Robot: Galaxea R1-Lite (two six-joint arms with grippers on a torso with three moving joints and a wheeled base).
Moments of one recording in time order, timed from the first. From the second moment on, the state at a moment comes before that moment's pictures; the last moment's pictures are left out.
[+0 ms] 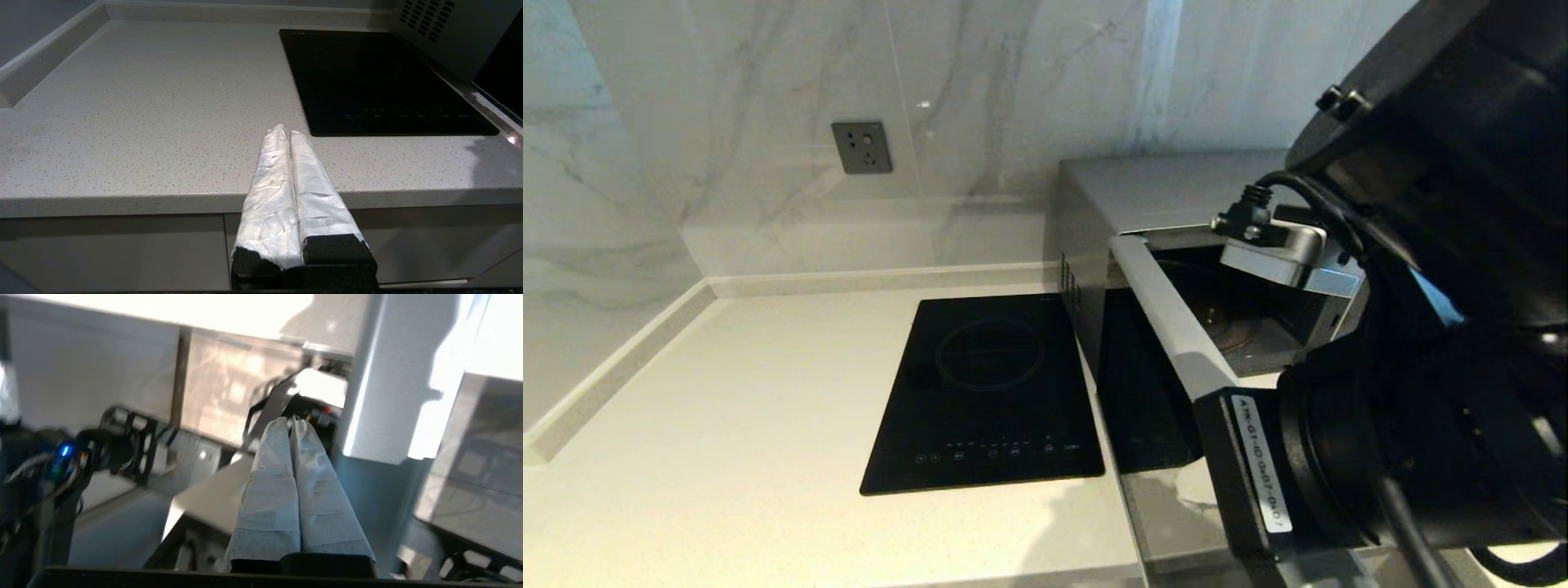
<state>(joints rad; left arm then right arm) 0.00 0.00 0.00 -0.01 0.02 -0.07 1.09 1.72 -1.88 1.13 -0.23 0.87</state>
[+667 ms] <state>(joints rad) 0.00 0.00 0.00 -0.01 0.02 -0.07 1.01 1.66 -1.87 1.24 -0.29 0.88</state>
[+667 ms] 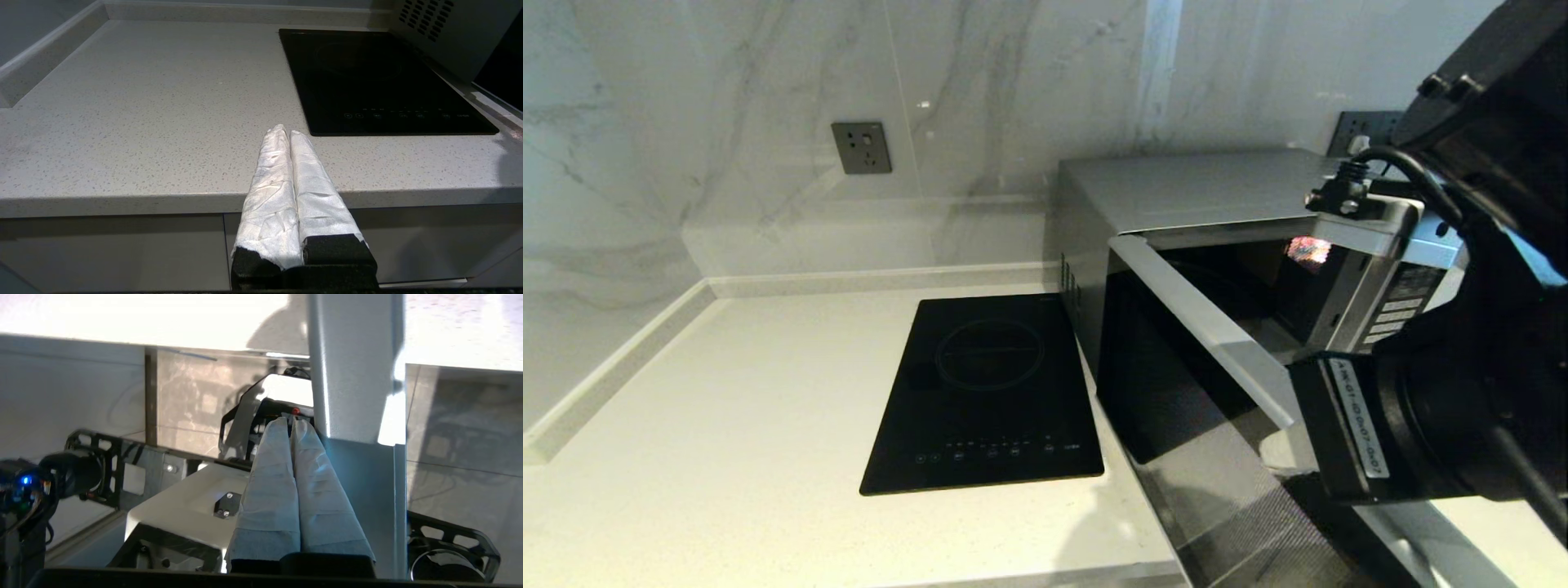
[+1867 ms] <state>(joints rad) 0.00 0.00 0.00 -0.01 0.02 -0.07 0.68 1.67 -1.86 1.28 -0.30 0.93</state>
